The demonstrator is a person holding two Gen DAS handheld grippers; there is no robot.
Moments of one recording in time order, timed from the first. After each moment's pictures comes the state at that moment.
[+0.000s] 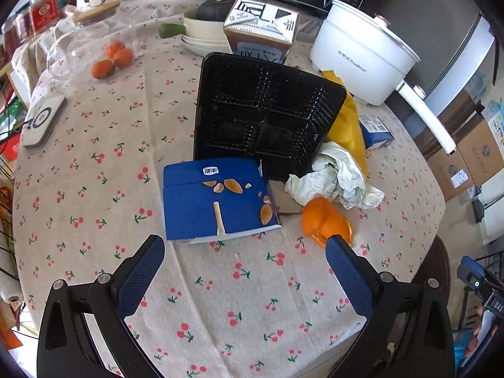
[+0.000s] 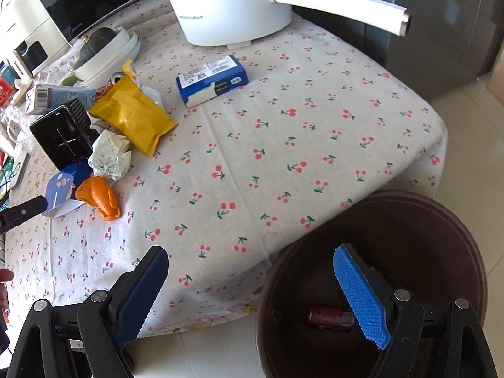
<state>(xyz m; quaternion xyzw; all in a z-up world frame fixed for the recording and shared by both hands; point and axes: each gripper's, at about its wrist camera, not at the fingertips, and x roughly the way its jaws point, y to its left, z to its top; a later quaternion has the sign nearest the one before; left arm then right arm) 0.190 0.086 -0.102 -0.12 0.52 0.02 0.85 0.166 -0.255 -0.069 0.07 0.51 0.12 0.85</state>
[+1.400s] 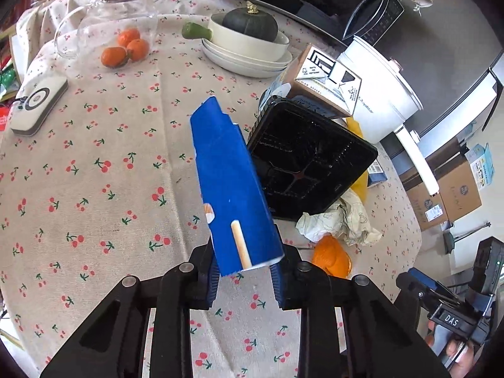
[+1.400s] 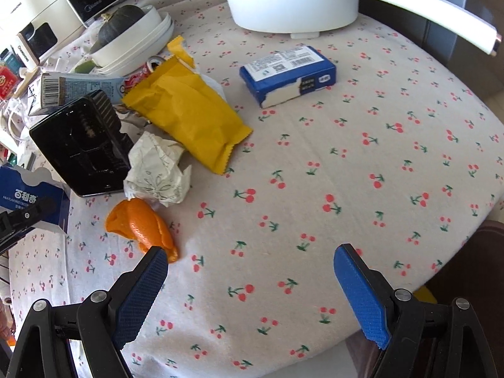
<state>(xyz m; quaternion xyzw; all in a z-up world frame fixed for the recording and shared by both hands) 0.193 0.145 -0.102 -0.22 0.48 -0.01 0.85 0.207 -0.150 -0.092 0.06 0.52 0.14 0.84</state>
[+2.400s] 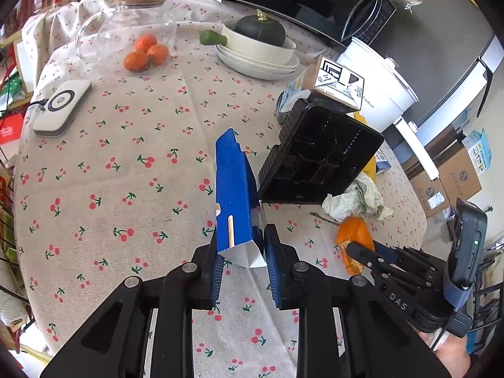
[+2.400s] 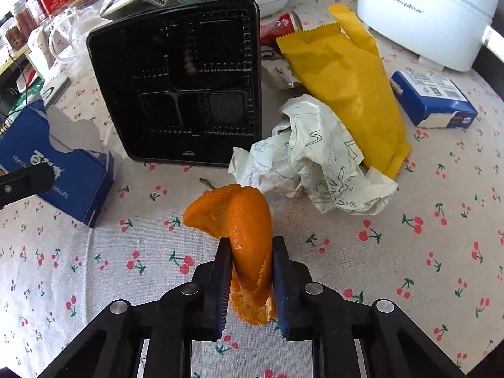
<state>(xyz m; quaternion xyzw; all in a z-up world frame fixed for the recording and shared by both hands) 0.165 0.178 -0.105 -0.19 0.47 -0.02 0.86 0.197 -0.031 -0.115 -0.06 0.50 0.23 0.84</state>
